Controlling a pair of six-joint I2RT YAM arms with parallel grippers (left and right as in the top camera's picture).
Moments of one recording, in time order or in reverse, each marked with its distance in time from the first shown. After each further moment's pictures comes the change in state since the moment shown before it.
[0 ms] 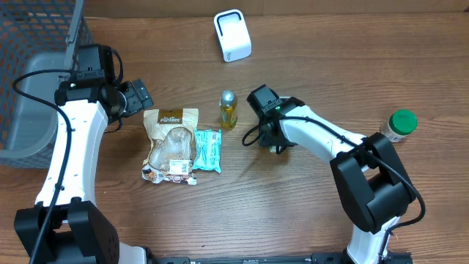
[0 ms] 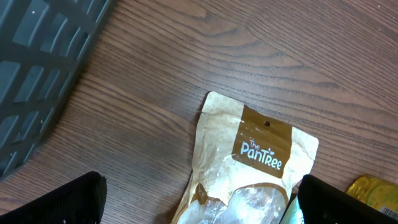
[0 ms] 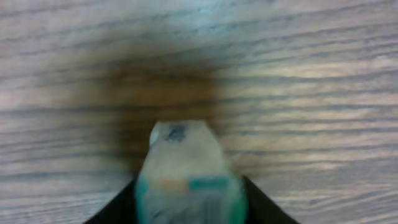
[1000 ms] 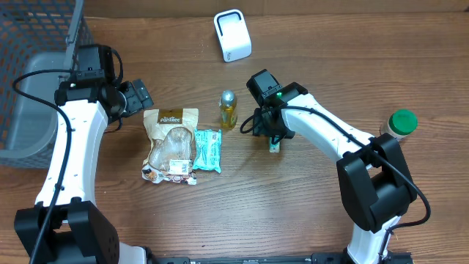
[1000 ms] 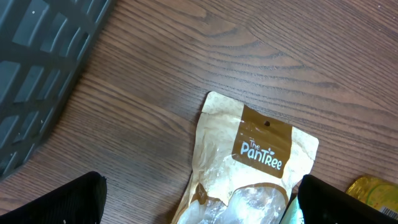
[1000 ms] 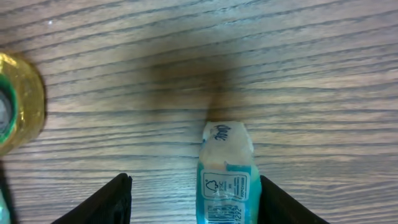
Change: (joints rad) left arm 0.000 0.000 0.000 0.000 0.000 0.000; right arm -0.017 -0.002 0.148 -0.125 -0.128 0.012
